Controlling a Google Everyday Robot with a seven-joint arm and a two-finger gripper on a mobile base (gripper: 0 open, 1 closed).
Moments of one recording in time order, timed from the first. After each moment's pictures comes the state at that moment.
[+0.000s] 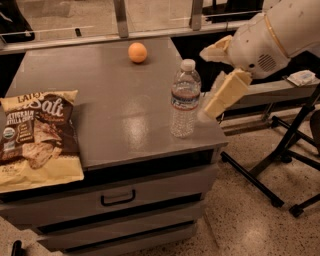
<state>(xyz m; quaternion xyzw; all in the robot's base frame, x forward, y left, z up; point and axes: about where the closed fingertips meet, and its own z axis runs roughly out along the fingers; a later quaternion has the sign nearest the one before) 0.506 -0.091 0.975 -0.64 0.68 0.15 0.33</state>
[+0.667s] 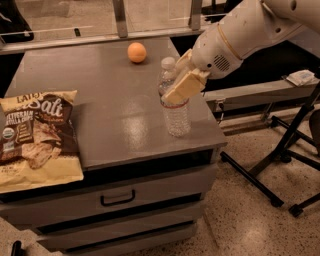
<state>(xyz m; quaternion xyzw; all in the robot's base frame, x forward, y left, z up) 0.540 -0.041 0.944 -0.63 0.69 0.20 0.30</state>
